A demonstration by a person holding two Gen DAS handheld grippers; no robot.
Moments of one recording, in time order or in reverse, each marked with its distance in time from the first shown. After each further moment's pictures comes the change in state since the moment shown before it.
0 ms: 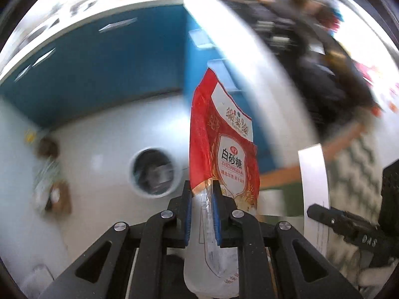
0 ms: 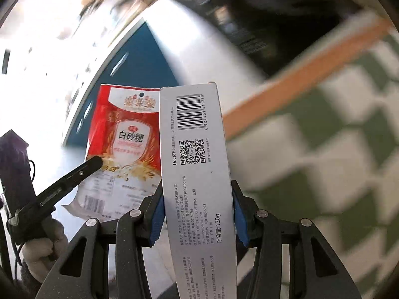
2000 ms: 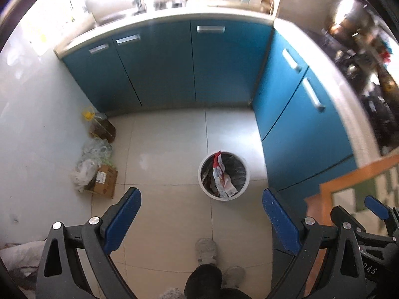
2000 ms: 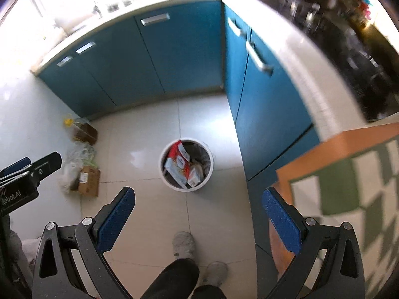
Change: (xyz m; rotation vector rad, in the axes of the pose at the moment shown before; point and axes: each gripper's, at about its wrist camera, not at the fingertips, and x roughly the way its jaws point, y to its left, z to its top) left arm -0.026 0.152 -0.082 -0.145 -0.172 0.171; right arm 0.045 0.151 -0.056 -0.374 -0.175 -0.318
